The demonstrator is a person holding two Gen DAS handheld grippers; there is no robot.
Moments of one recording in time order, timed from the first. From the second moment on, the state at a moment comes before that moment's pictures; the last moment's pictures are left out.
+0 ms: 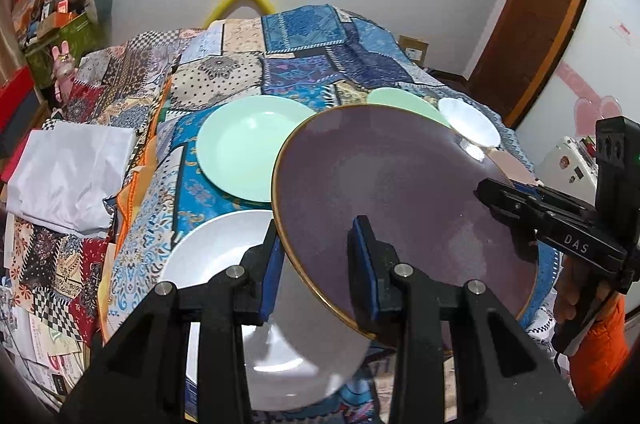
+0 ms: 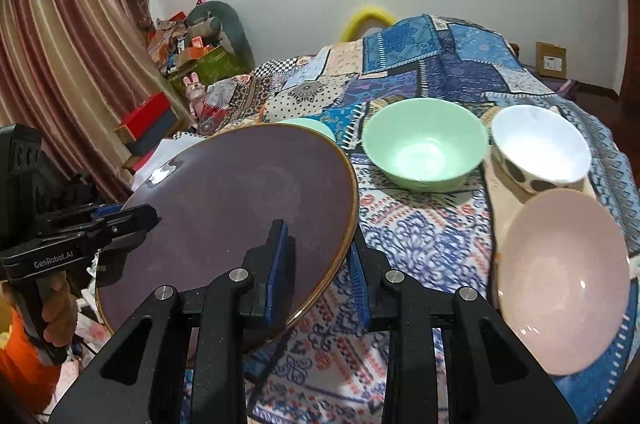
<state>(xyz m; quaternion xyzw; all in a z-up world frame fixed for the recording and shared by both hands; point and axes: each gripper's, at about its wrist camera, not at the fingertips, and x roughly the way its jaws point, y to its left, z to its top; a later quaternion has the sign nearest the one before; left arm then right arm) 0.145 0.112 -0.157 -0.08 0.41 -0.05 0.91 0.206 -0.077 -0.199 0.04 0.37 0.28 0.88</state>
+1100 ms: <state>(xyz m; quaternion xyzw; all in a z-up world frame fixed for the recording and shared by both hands) 0.162 0.031 -0.225 -0.06 0.48 -0.08 0.87 0.187 -0.151 -0.258 0.07 0.42 0.23 0.88</state>
